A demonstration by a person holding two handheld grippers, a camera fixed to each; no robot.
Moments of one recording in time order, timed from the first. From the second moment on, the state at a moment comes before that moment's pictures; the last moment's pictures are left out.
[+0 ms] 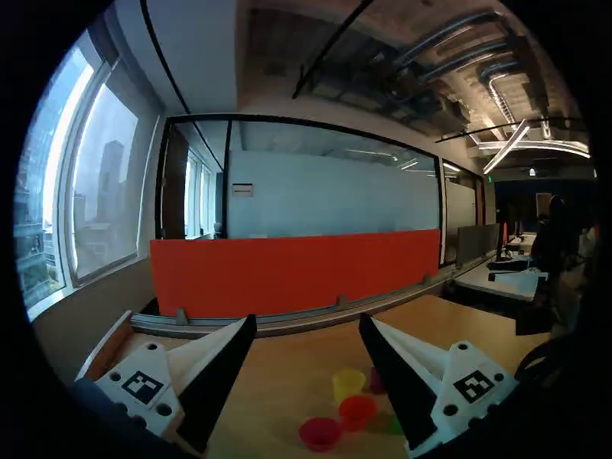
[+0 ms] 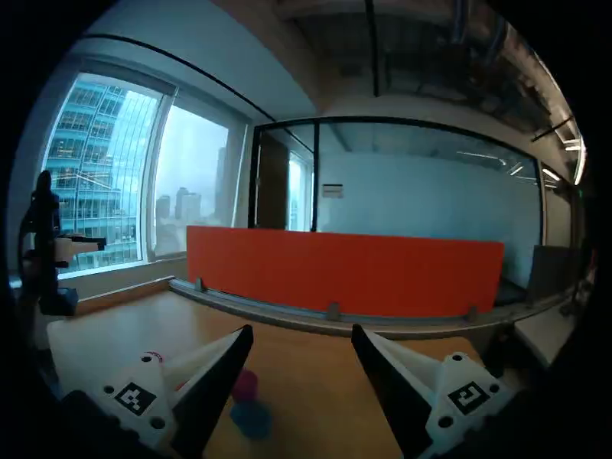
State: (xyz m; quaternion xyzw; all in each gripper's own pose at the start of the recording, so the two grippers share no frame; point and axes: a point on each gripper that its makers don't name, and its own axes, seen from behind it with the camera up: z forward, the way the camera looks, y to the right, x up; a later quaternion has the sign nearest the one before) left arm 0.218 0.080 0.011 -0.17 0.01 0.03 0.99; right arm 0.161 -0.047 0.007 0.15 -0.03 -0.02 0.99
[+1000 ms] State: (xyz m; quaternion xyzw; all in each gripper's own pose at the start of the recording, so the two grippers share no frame) left arm 0.170 0.132 -0.009 -0.30 -0.03 0.05 0.95; right arm 0.146 -0.085 -0.014 0.25 -0.07 -0.05 0.96
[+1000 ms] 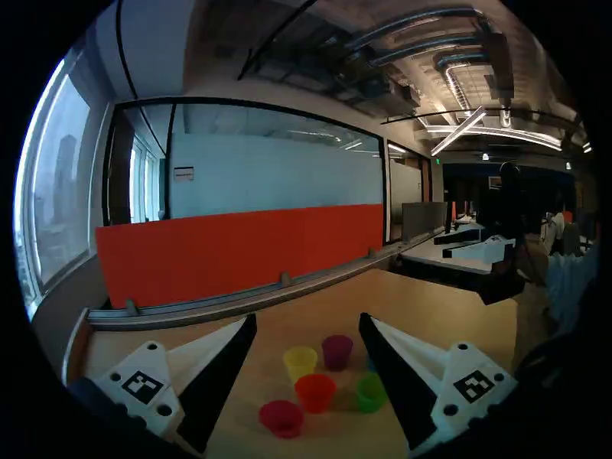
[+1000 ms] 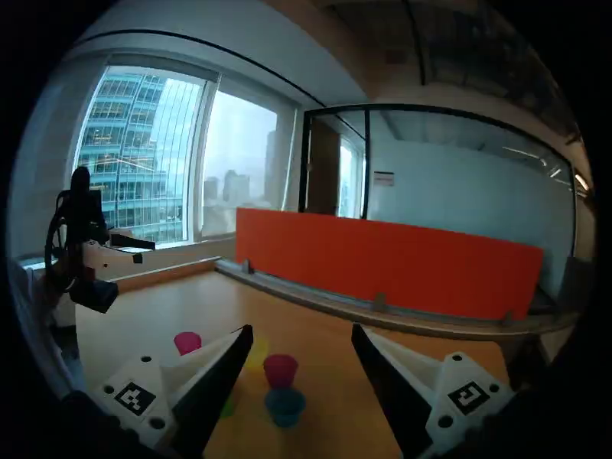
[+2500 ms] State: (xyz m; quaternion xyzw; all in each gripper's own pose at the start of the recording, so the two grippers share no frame) left arm 0.027 0.198 -0.025 -0.38 -0.12 0.11 0.91; right arm 0.045 -0.079 -0.027 0.28 -0.17 -0.09 0.94
